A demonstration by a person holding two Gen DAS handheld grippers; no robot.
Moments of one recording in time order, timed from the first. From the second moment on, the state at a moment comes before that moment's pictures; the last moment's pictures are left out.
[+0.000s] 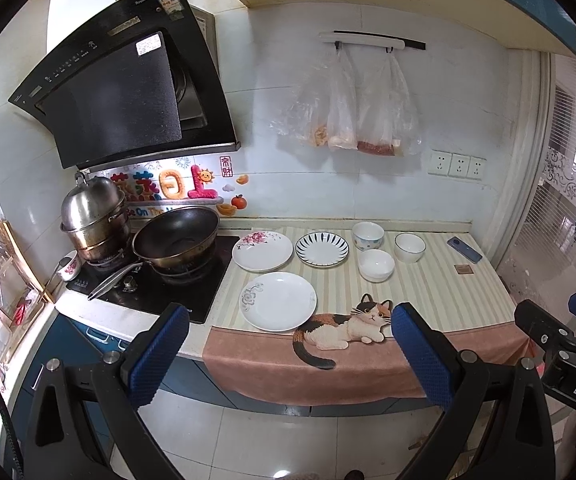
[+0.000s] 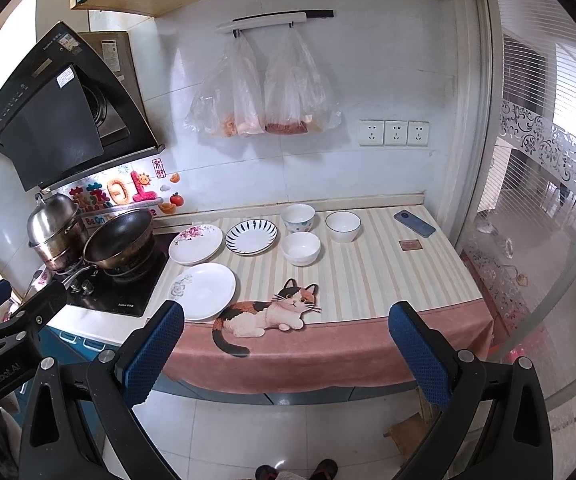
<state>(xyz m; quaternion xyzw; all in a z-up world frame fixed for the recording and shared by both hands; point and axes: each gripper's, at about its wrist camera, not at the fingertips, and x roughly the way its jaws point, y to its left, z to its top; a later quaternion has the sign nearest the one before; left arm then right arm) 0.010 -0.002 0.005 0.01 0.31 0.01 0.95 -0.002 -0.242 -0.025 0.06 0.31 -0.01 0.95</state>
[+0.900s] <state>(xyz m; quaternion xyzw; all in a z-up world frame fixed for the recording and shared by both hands) 0.020 0.000 0.007 0.01 0.31 0.01 0.95 0.014 -0.235 -0.021 0.06 0.31 0.00 0.95</state>
